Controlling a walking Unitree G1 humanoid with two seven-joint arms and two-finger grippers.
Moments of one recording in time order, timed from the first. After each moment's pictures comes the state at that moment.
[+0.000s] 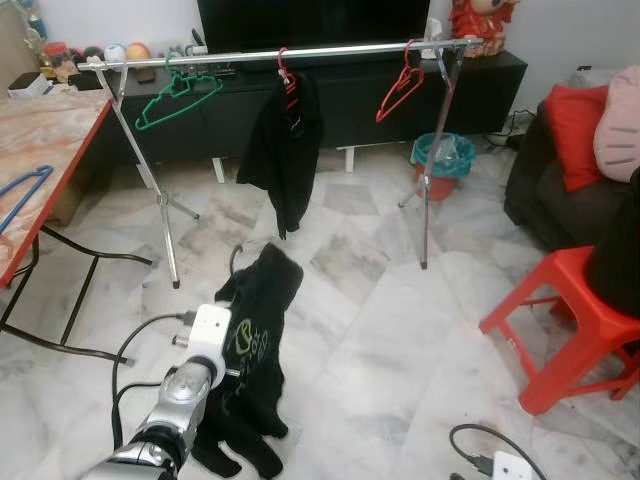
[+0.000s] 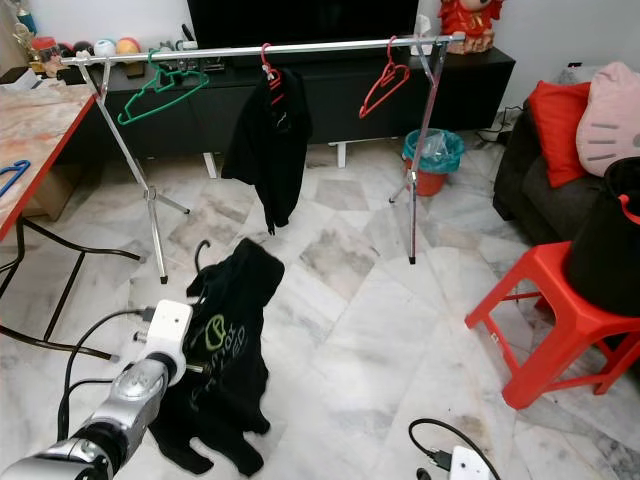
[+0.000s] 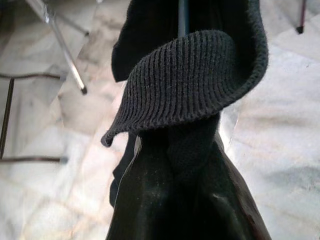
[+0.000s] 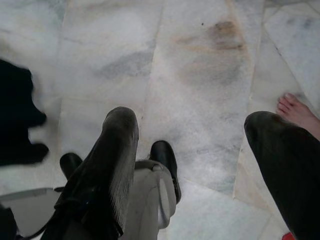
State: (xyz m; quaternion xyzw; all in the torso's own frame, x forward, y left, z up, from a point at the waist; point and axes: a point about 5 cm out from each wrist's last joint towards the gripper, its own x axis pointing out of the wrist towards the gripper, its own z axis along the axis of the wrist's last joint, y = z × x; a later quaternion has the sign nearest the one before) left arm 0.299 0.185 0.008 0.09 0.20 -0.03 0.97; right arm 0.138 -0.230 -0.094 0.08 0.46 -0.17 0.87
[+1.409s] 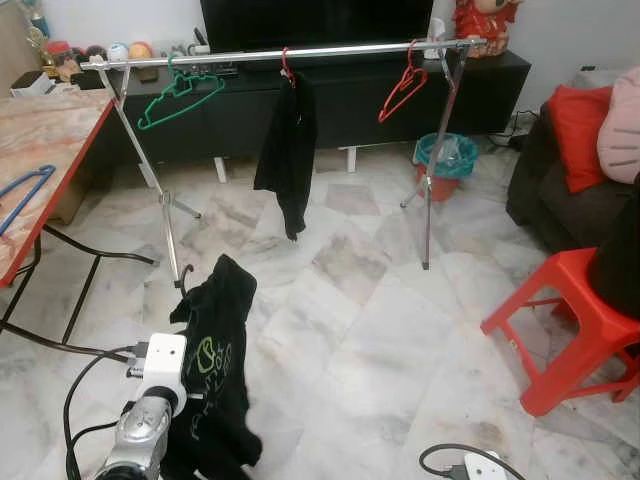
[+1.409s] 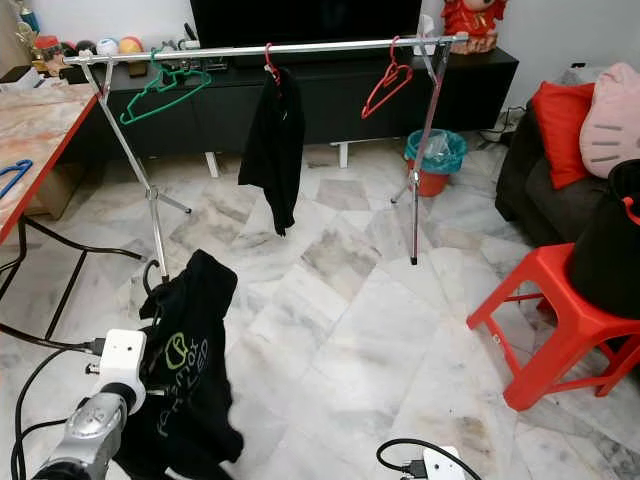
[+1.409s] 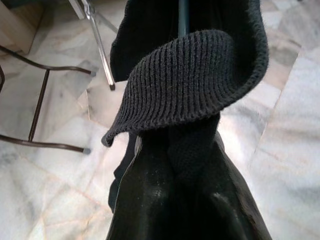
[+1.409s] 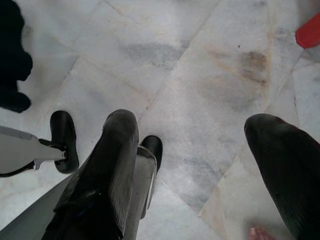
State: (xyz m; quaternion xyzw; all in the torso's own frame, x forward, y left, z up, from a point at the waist) left arm 0.278 0.231 0.007 0.08 0.17 0.03 0.98; right arm 0.135 -0.222 -0.095 -0.06 0.47 -0.01 0.88
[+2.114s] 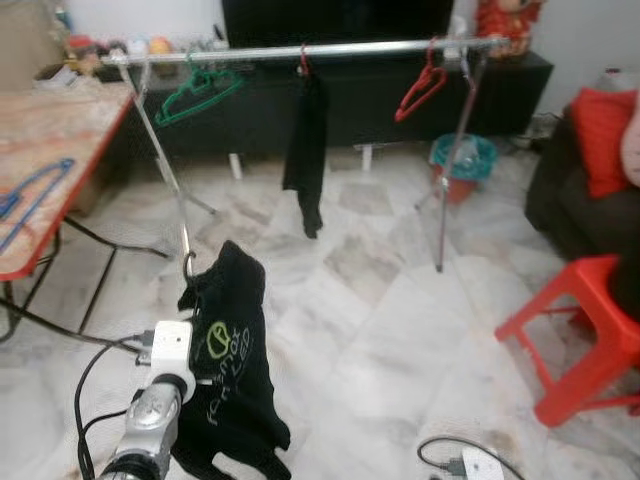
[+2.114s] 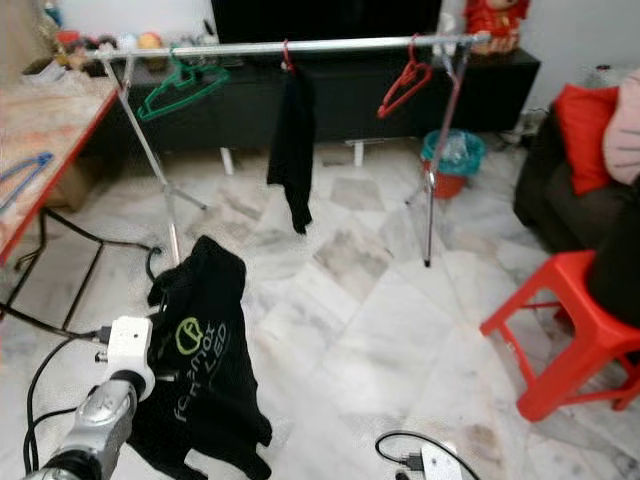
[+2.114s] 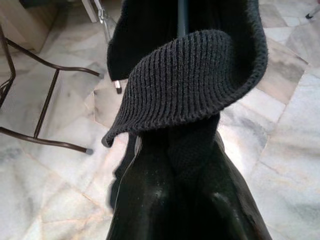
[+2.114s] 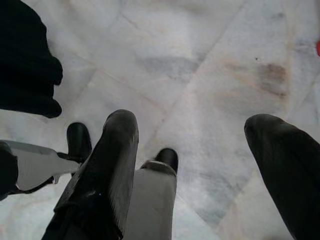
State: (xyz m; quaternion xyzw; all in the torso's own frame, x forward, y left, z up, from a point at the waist) left arm 0.287 0.220 0.013 0.06 0.15 0.03 0.99; right arm 0.146 -0.211 -0.093 -0.04 0.46 -0.02 0.89
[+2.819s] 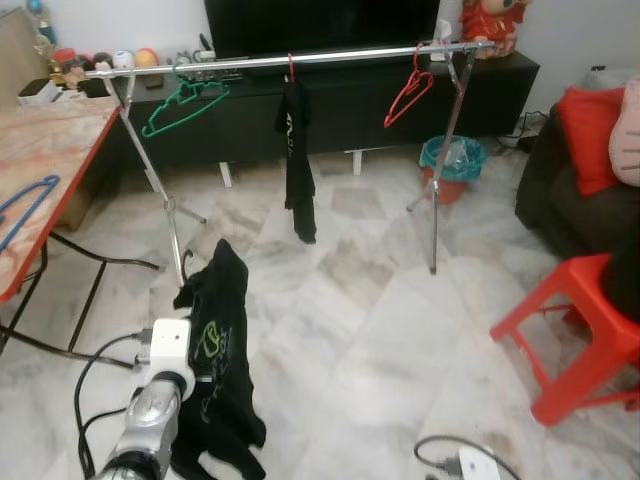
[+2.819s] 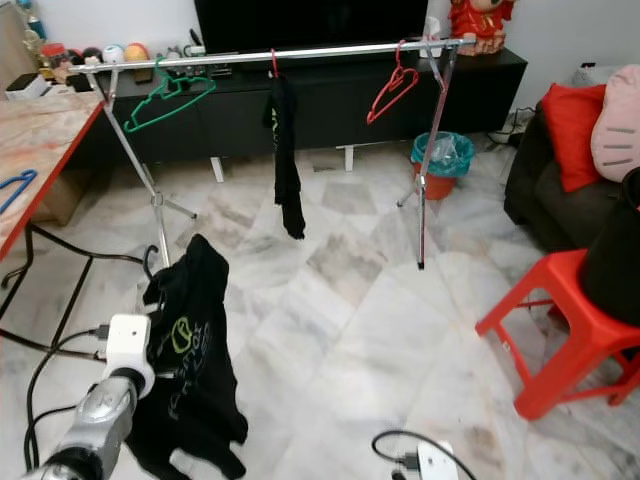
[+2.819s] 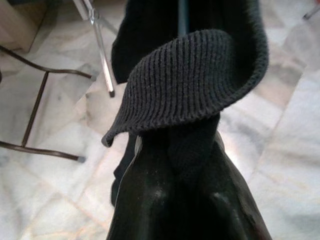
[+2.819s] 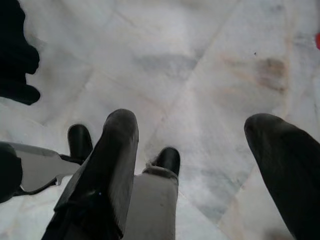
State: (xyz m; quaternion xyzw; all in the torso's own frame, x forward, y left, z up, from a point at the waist) left arm 0.288 0.224 0.014 0.05 0.16 0.03 0.99; right arm 0.144 -0.203 -0.095 -0.03 0.46 -0.02 0.89
